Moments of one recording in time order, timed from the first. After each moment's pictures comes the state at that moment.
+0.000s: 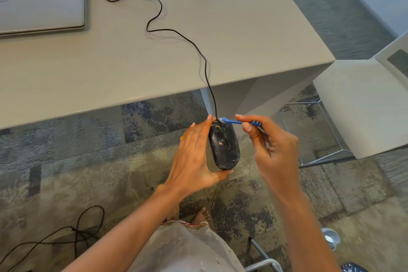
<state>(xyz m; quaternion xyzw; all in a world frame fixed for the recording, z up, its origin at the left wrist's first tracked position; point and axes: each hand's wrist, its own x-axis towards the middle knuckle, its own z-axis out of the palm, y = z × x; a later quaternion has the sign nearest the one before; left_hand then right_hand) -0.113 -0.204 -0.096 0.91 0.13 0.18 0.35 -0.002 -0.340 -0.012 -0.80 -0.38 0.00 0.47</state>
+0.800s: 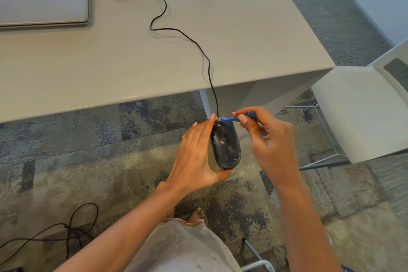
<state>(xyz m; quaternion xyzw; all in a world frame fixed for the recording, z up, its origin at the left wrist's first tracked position) -0.109 -0.205 -0.094 0.91 0.14 0.18 0.35 0.011 -0.324 0.002 -0.81 -0.39 0.03 0.43</state>
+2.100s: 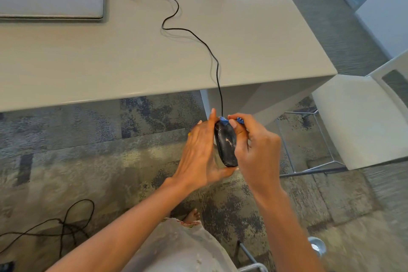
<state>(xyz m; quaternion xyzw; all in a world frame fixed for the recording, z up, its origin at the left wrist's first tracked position) -0.112 -0.209 -0.084 0.89 0.16 0.18 0.40 -0.031 -0.306 0.000 -0.84 -0.38 -0.06 0.38</state>
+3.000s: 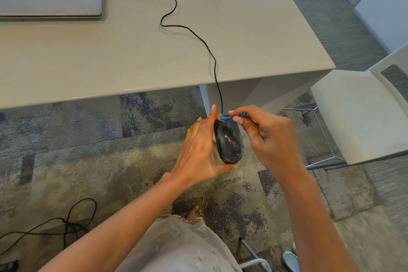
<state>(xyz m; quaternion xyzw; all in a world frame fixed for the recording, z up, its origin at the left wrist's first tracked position) -0.116 -0.208 -0.087 0.89 0.15 0.16 0.39 -0.005 -0.323 0.021 -0.80 -0.49 0.00 0.35</state>
